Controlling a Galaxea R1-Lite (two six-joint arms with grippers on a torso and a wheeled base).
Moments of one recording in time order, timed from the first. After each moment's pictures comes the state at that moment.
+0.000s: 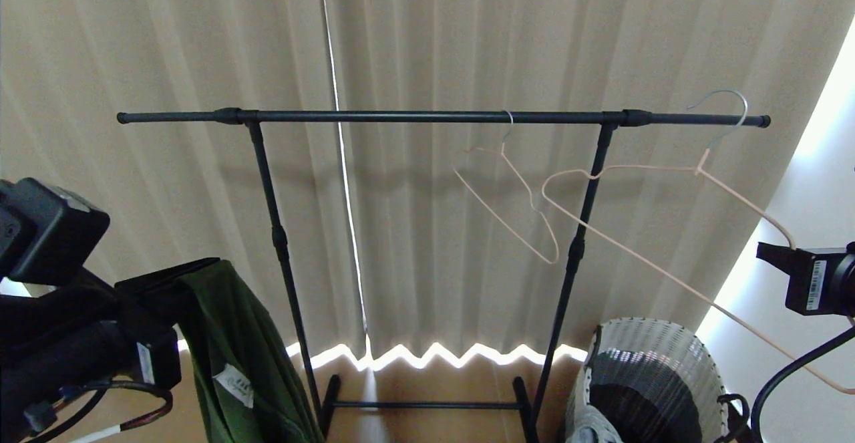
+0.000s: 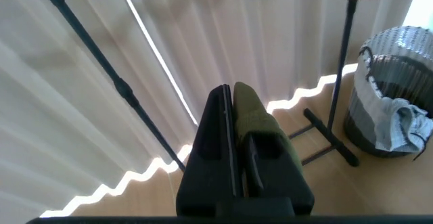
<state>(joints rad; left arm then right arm) -0.51 1.09 -0.48 -0.42 0.16 0.24 0.19 1.17 -0.67 -0.10 -0.25 0.12</state>
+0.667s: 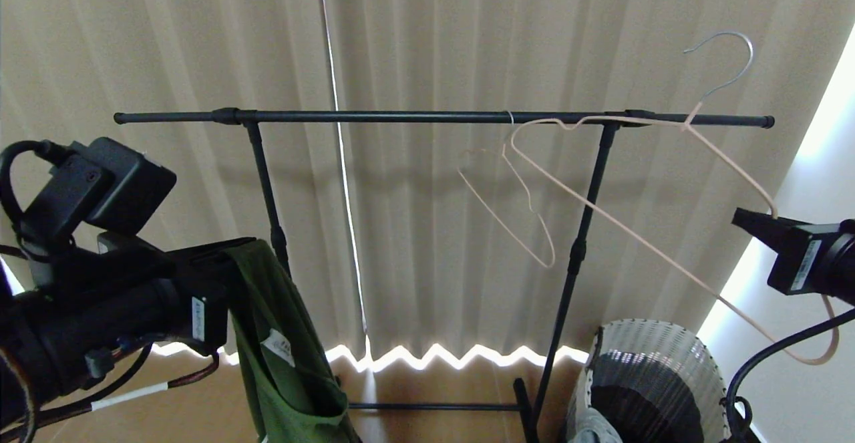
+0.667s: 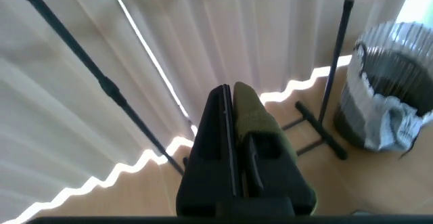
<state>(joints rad) -0.56 1.21 -0.63 -0.34 0.19 0.17 0.34 1.16 -0.61 -0.34 -0.25 0.12</state>
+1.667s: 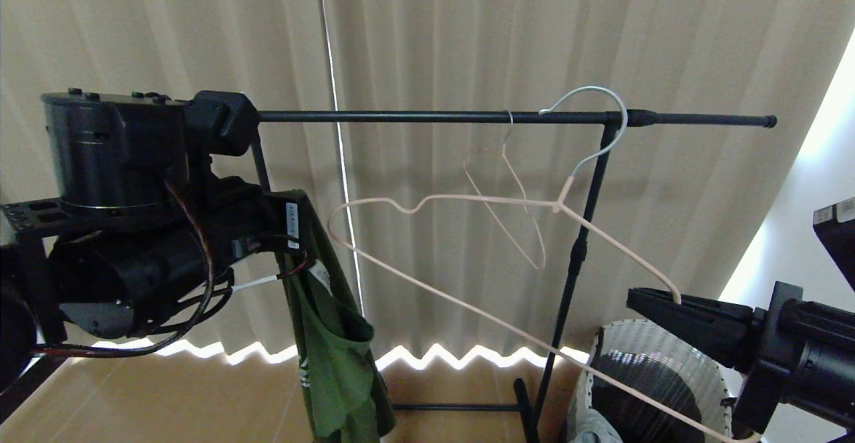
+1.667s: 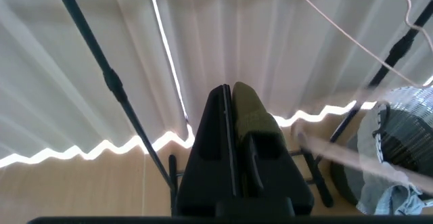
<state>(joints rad) -0.56 1.50 -0.89 -0.34 0.39 -0.04 0.64 1.16 -0.45 -0.49 0.05 0.13</state>
